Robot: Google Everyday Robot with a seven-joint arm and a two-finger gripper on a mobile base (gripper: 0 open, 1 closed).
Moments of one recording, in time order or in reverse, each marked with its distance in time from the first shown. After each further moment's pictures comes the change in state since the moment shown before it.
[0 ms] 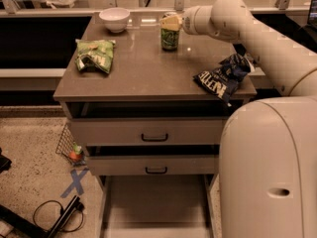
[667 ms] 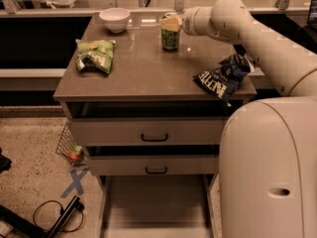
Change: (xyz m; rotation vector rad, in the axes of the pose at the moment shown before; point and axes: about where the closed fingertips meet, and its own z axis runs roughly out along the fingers) arm 0.003 0.003 0.004 -0.006 0.004 0.002
